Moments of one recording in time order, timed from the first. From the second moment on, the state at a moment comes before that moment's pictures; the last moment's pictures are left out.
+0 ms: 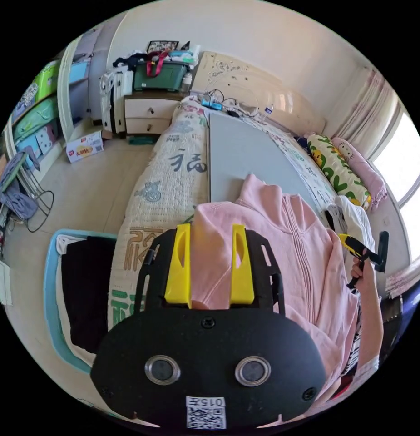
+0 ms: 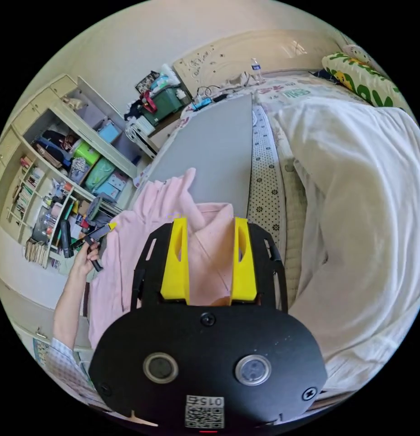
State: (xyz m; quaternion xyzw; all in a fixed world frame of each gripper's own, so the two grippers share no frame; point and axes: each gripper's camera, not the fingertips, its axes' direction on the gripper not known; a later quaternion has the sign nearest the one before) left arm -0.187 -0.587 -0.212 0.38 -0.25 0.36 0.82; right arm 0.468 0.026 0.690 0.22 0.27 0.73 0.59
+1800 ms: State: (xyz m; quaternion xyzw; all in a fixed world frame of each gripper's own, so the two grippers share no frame) left arm -0.398 -0.409 -0.238 0.36 -0.19 0.31 0.86; right arm 0.116 -0.057 0.836 0.32 0.28 0.68 0.60
